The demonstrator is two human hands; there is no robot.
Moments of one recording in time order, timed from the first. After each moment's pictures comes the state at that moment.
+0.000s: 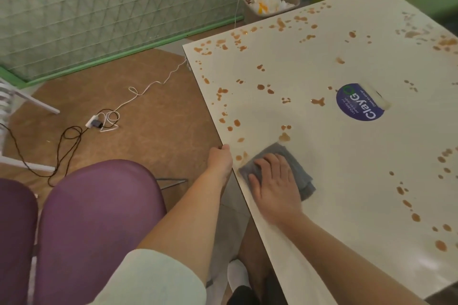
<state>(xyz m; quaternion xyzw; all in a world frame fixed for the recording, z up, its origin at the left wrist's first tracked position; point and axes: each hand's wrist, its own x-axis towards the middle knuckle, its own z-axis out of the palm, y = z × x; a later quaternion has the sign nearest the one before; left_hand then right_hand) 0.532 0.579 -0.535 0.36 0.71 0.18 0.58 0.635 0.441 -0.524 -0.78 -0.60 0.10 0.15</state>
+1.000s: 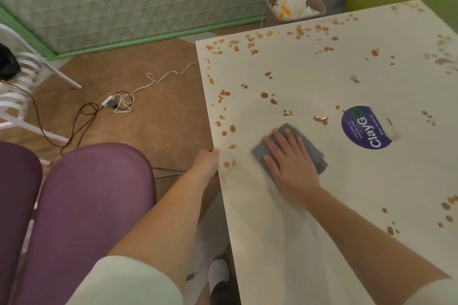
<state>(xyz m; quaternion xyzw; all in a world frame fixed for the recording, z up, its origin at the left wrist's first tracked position) 0.534 0.578 -0.518 0.34 0.75 0.14 0.55 0.750 0.505 -0.517 -0.68 -0.72 0.13 0.06</state>
